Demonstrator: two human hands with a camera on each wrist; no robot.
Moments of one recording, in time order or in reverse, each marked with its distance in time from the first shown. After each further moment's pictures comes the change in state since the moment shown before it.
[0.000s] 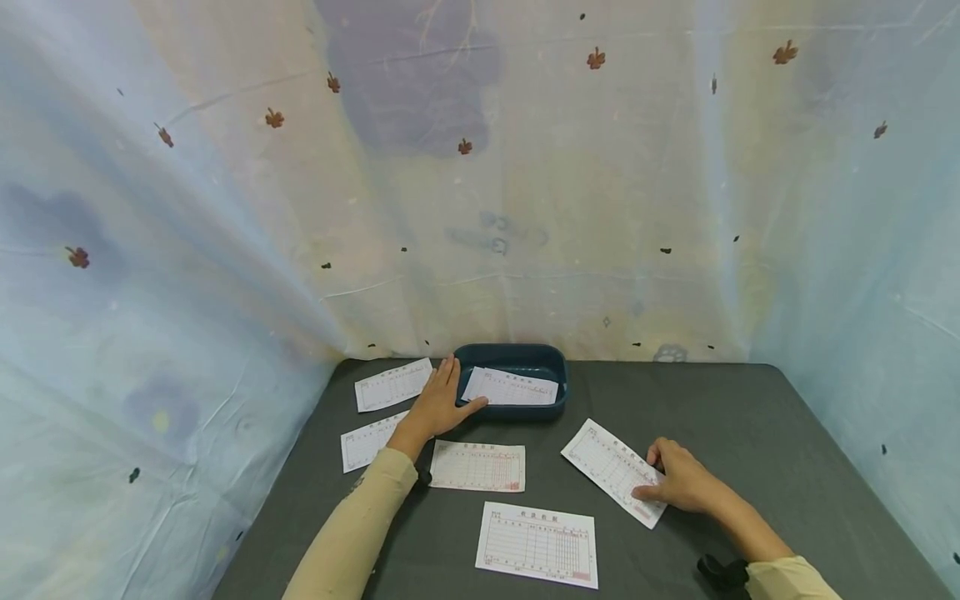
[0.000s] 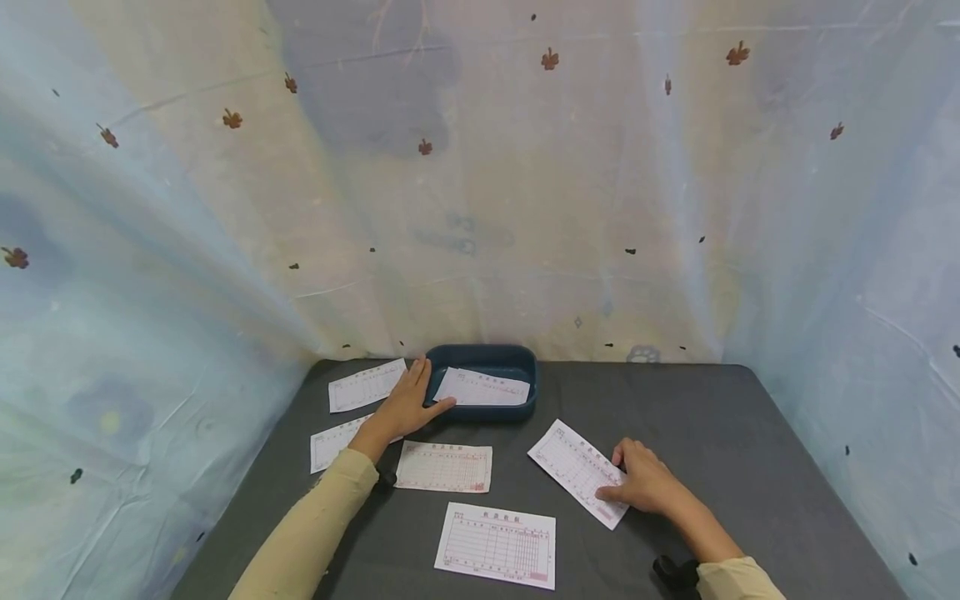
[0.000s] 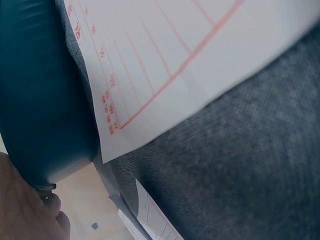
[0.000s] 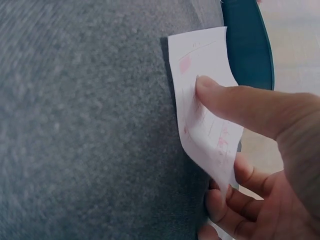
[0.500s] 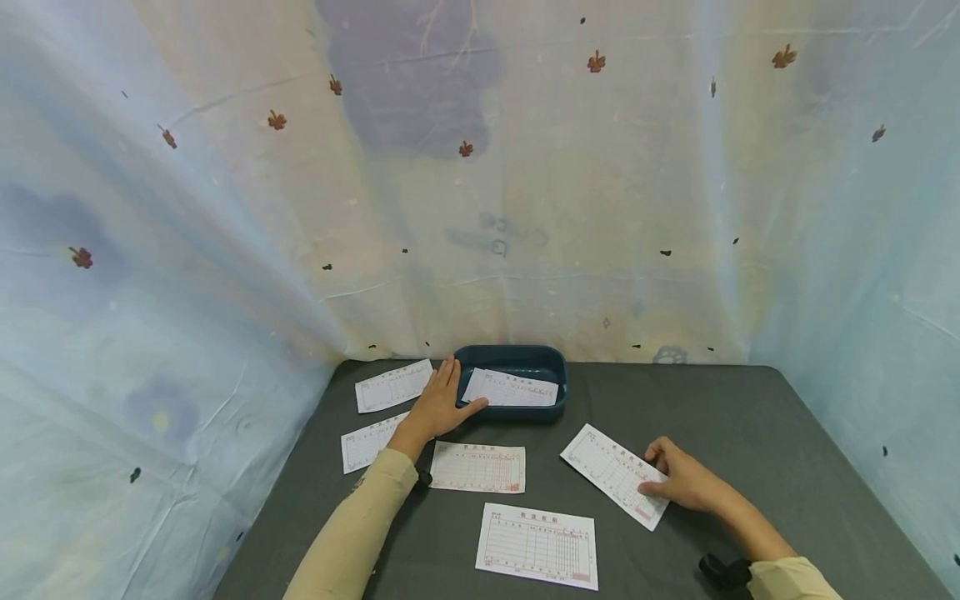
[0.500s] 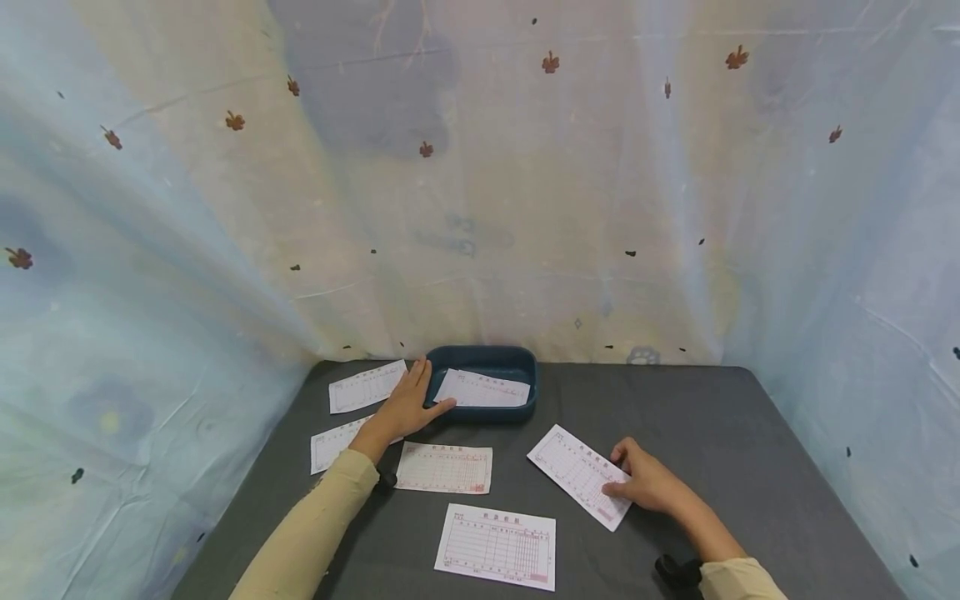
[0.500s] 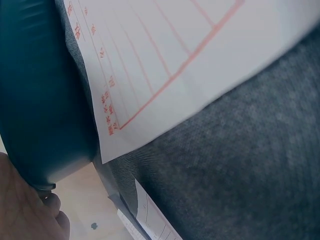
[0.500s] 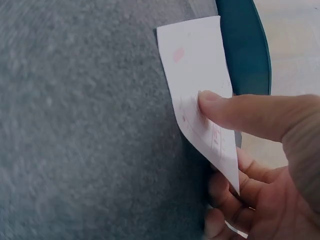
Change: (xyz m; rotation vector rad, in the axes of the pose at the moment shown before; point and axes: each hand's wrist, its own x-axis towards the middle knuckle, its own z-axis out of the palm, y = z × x) left_hand -0.004 0.005 -0.005 -0.001 0.000 0.000; right_hand 0.000 0.008 -0.004 0.166 -0.039 0.006
